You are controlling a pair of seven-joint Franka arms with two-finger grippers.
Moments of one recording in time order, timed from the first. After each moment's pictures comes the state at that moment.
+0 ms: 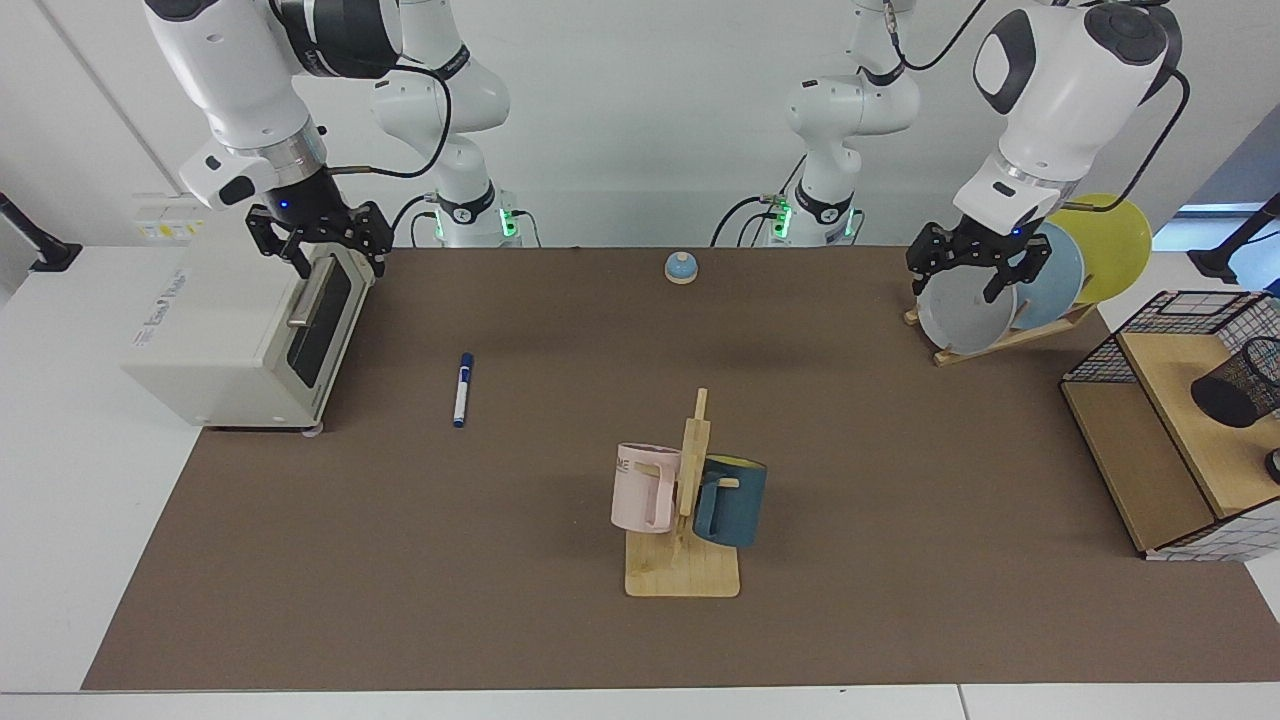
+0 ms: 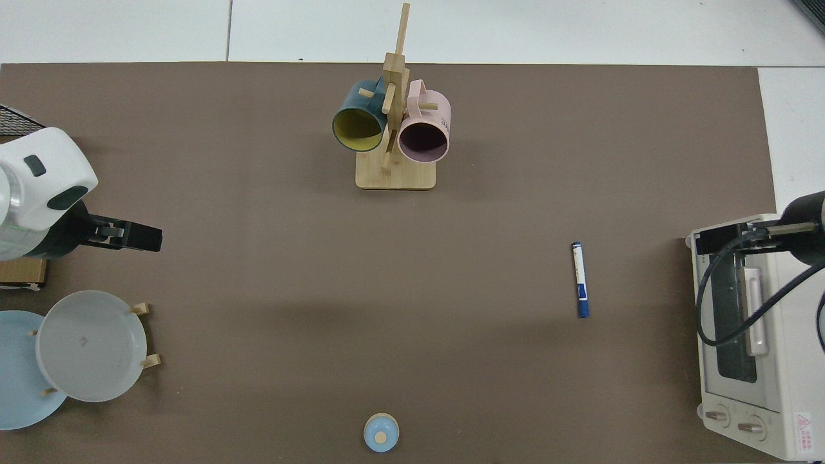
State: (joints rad) left arm 0.01 -0.06 -0.07 -1.77 -0.03 1.72 0.12; right arm 0.14 -0.11 -0.15 -1.78 -0.02 1.67 -0.02
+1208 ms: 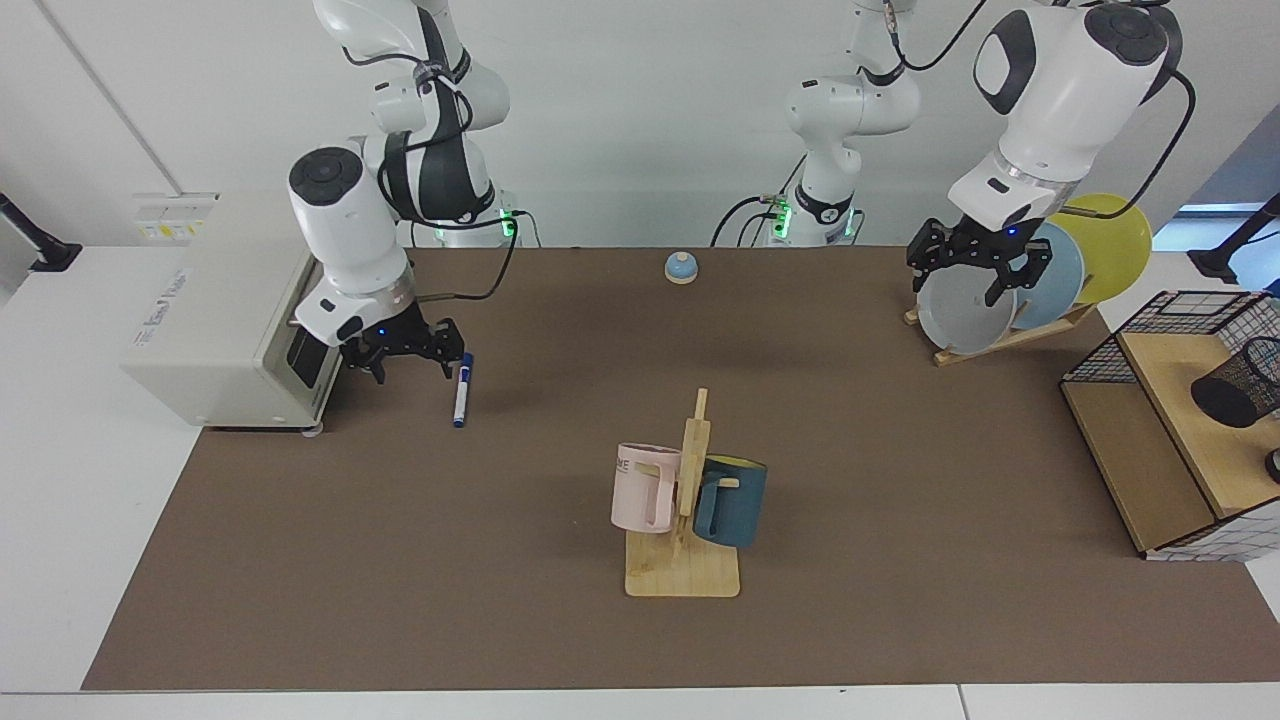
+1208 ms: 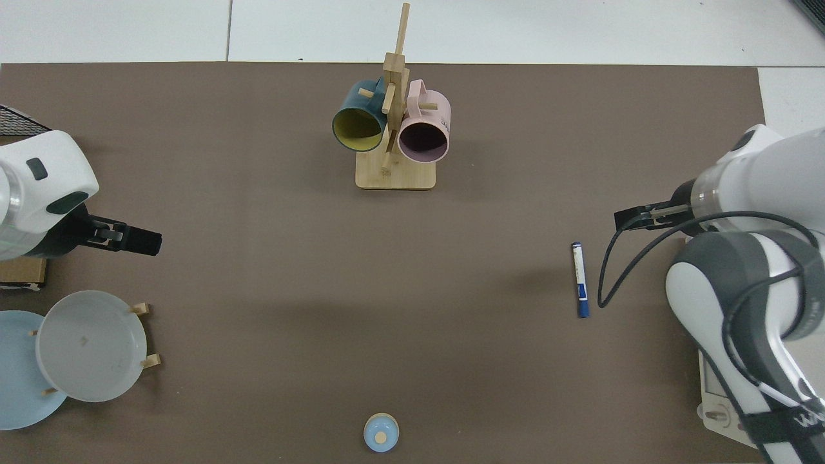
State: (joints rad) left arm 0.01 -0.06 -0.07 -1.77 -0.03 1.72 0.26; right arm 0.22 0.10 -0.14 -1.95 -0.02 2.07 0.01
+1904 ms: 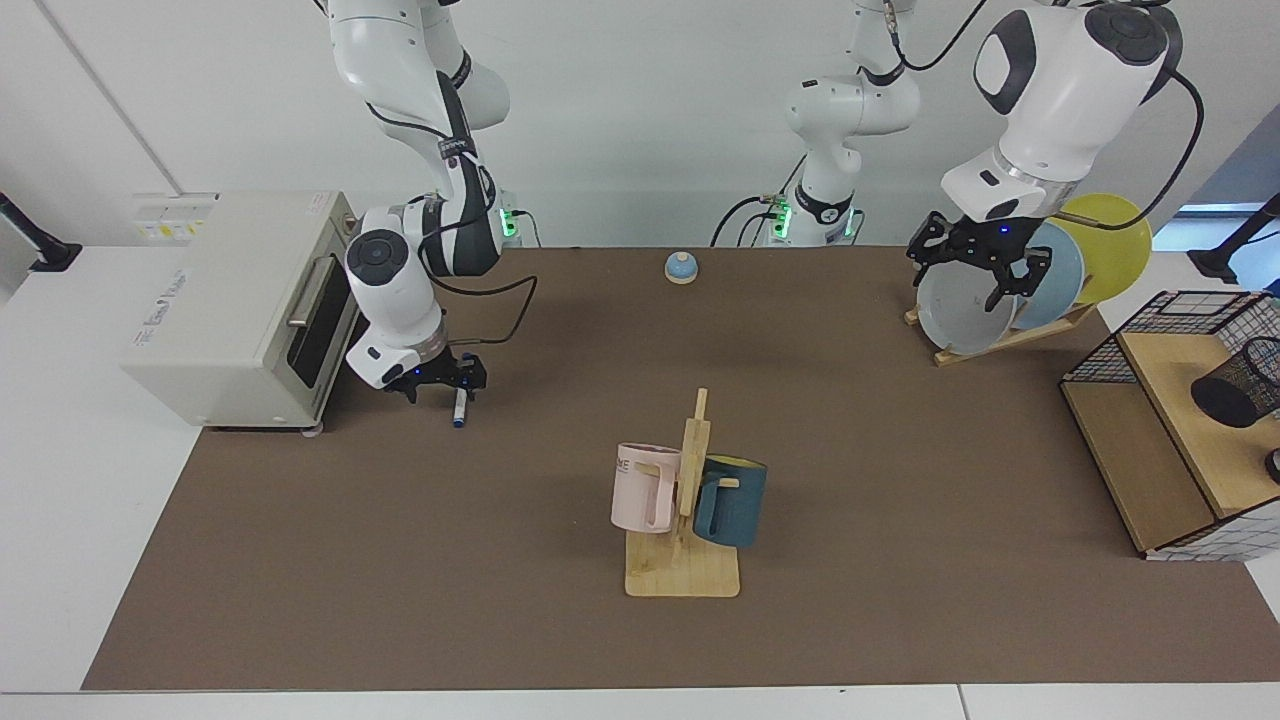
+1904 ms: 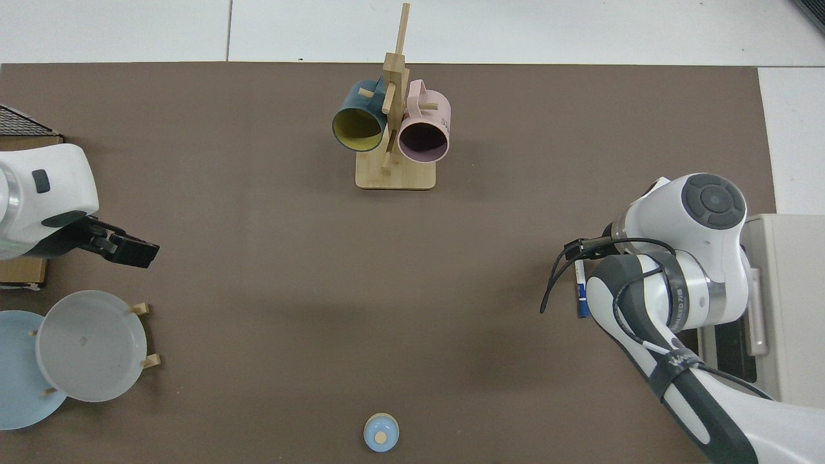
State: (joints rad) left arm 0.01 -0.06 -0.07 -1.77 -0.03 1.72 0.49; right arm 0.23 0.17 -0.14 -2.17 -0.01 2.28 0.06
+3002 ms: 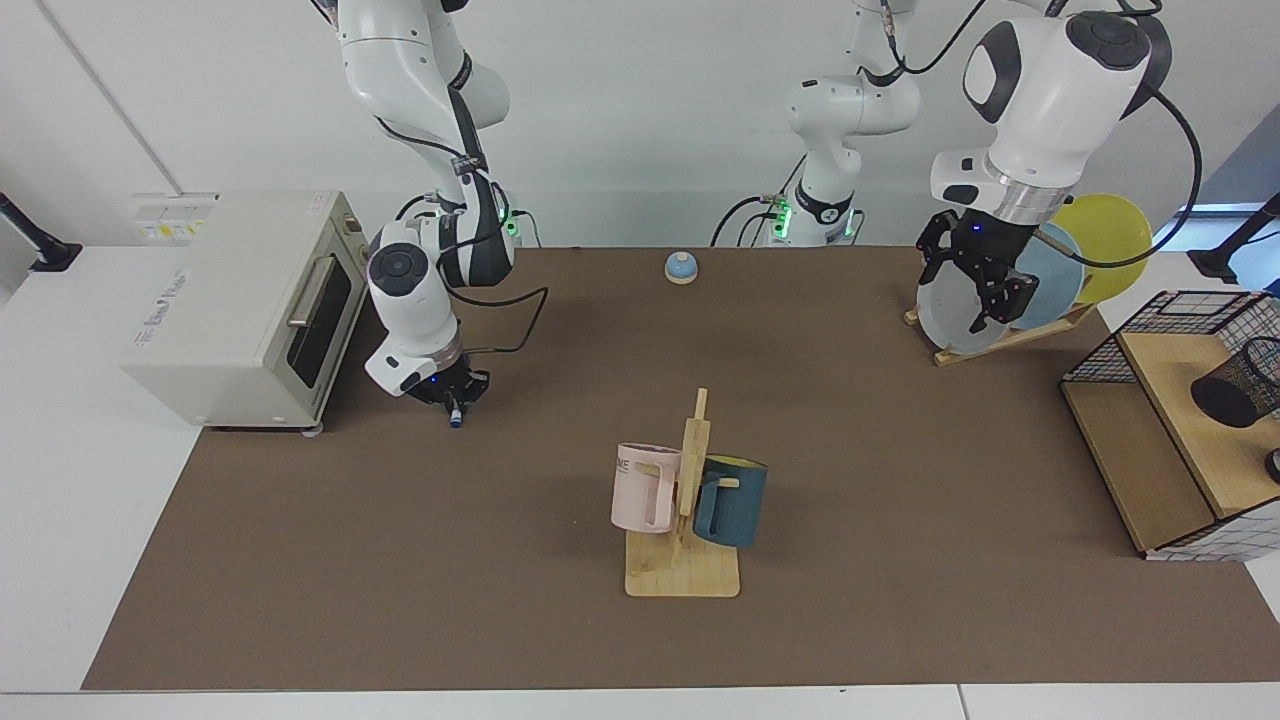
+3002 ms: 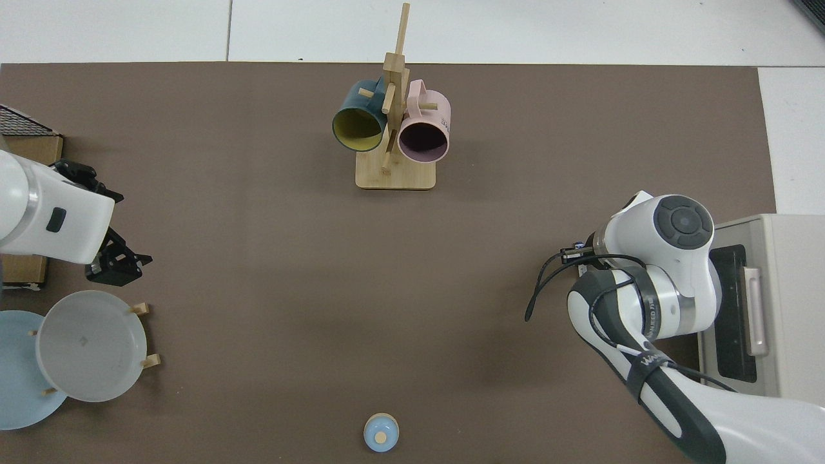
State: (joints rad) left arm 0.00 -0.05 -0.08 -1.78 0.00 1.80 1.15; right arm 0.26 0.20 -0.14 -2.20 -0.01 2.36 0.07
